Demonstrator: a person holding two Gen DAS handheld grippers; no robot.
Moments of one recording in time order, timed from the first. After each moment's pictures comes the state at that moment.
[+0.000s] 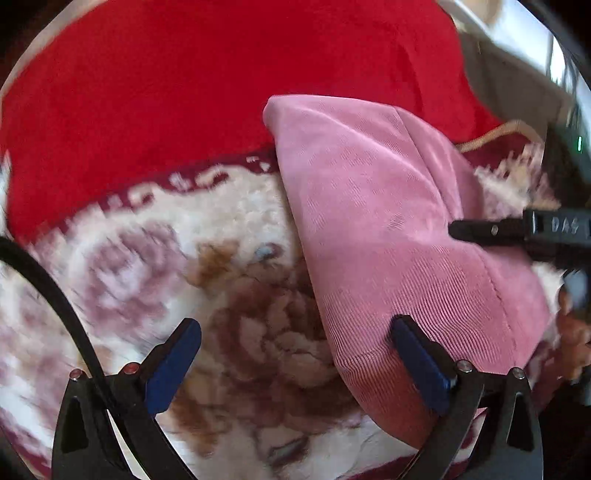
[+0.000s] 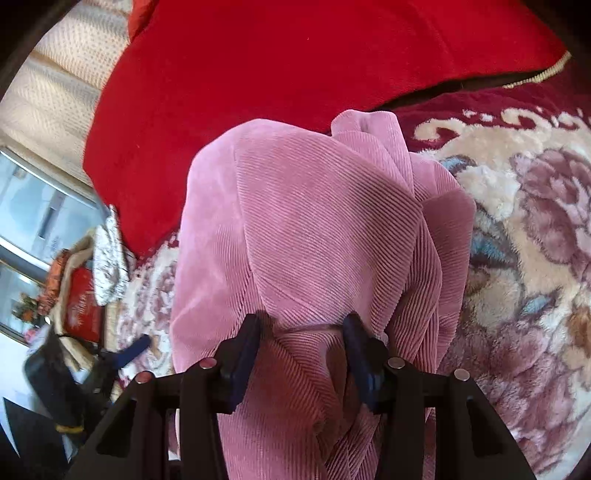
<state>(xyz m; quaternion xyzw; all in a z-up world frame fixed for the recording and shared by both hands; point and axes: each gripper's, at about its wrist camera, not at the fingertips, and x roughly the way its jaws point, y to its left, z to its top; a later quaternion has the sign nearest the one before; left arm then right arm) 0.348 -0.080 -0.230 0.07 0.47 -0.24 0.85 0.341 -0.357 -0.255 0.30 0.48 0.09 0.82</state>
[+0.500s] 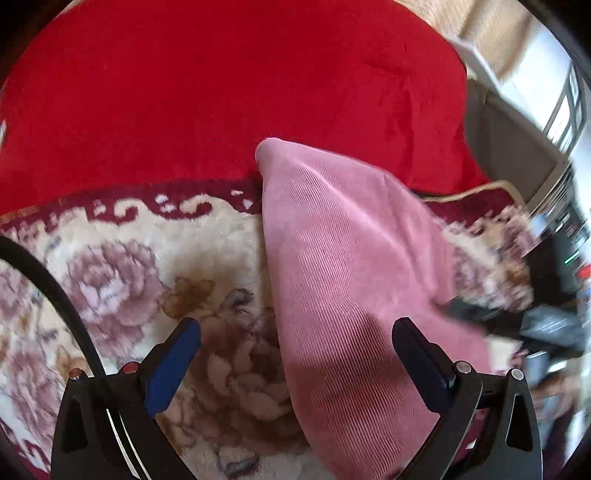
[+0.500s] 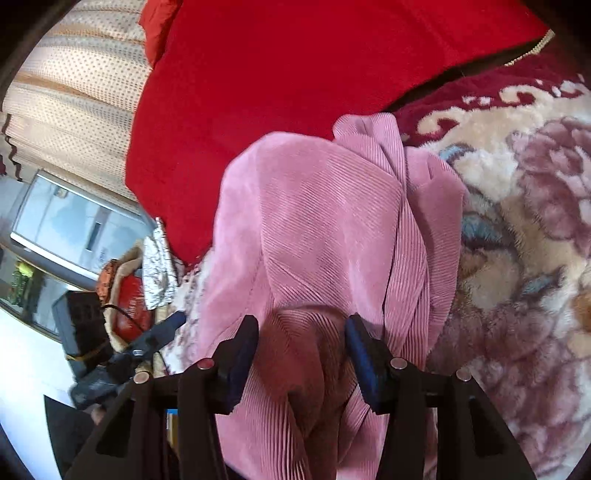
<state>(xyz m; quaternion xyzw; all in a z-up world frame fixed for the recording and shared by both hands) 0.364 -0.107 -0.197 0.03 0.46 -0.24 0.85 0.311 -0.388 -0.251 0.37 0.44 0.17 0.80</state>
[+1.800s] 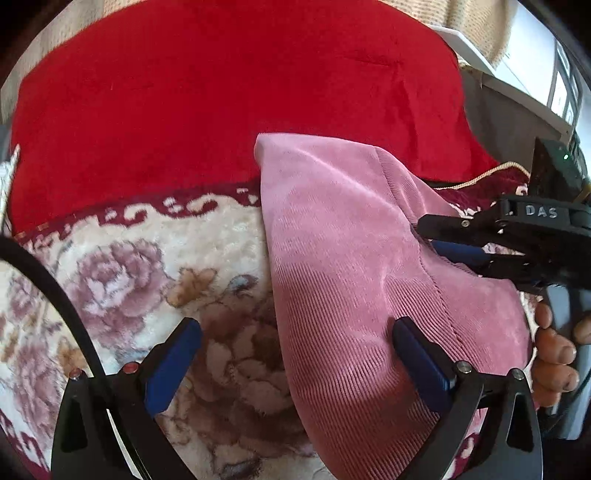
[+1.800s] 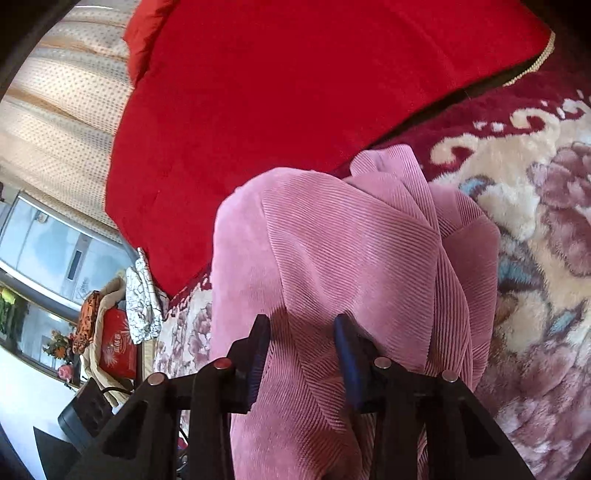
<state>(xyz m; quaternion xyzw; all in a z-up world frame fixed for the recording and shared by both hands) 0.331 -0.108 -0.216 0.06 0.41 -0.22 0.88 0.340 -0.362 -0.239 0.38 0.41 0.10 0.82</state>
